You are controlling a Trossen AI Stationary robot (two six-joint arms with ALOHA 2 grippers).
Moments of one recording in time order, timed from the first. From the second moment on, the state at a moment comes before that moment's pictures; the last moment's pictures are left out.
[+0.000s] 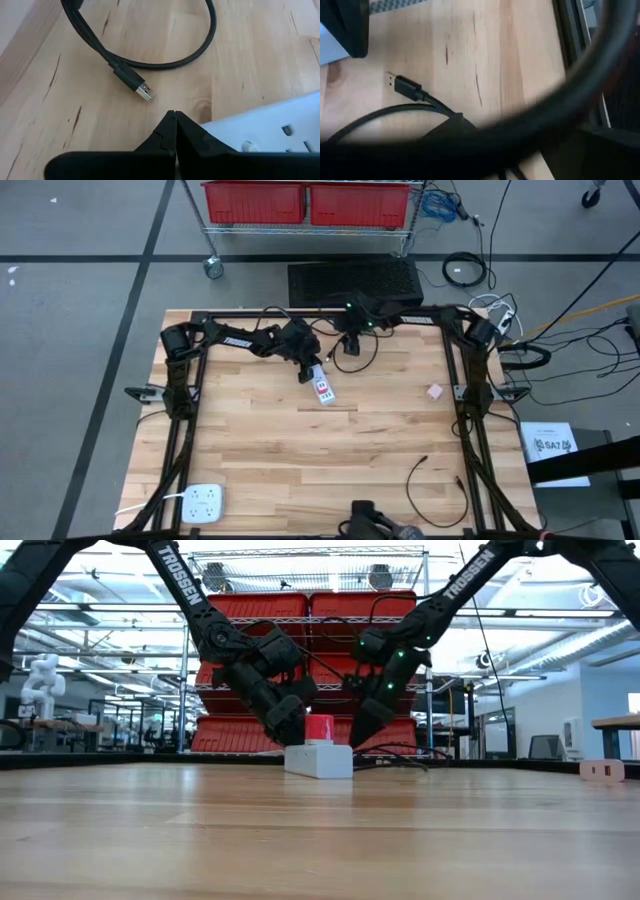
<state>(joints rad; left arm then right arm) 0.49 1.91 1.00 0.10 0.37 0.22 -0.63 1.99 1.34 -0.34 -0.16 -0.56</state>
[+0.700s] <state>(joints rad) 0.50 1.91 1.00 0.10 0.38 0.22 -0.63 2.00 1.36 -0.53 -0.19 -0.61</state>
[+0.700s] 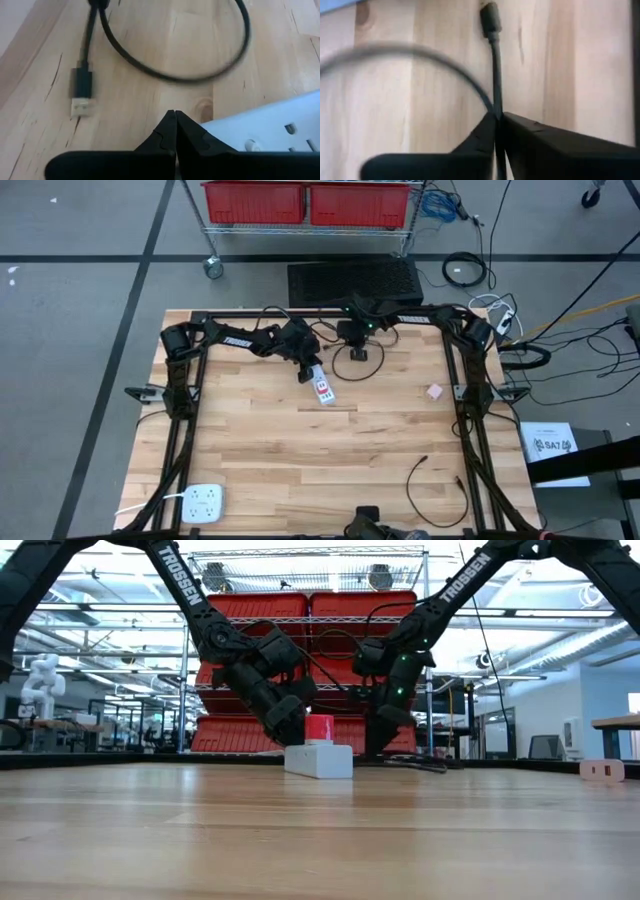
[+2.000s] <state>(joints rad) 0.53 1.85 1.00 0.15 0.47 0.21 -0.63 1.54 1.34 -0.91 -0.77 -0.57</state>
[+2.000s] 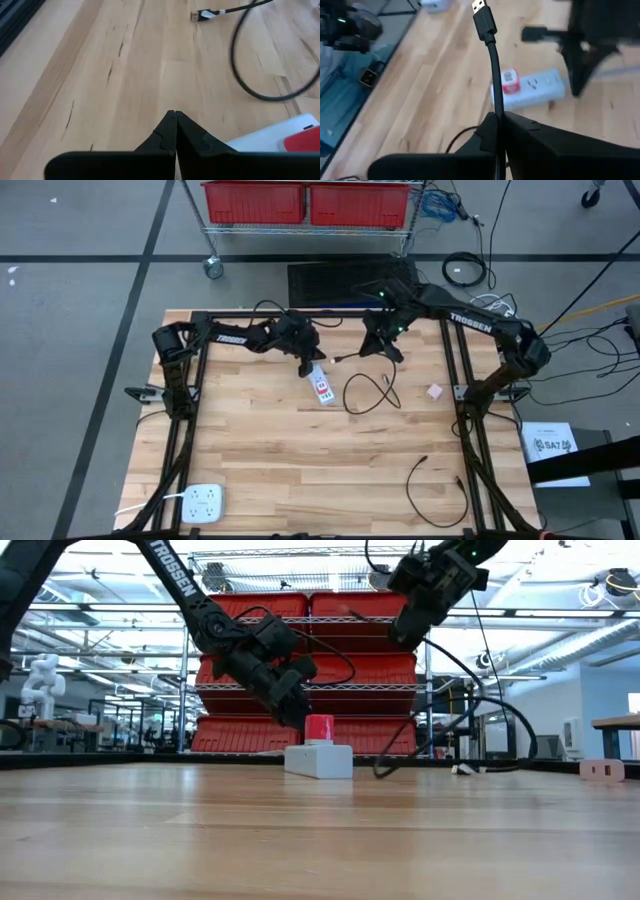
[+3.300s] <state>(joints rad) 0.33 1.69 1.13 -0.02 0.16 0.19 -0.60 1.79 1.34 -0.75 -0.55 -0.47</state>
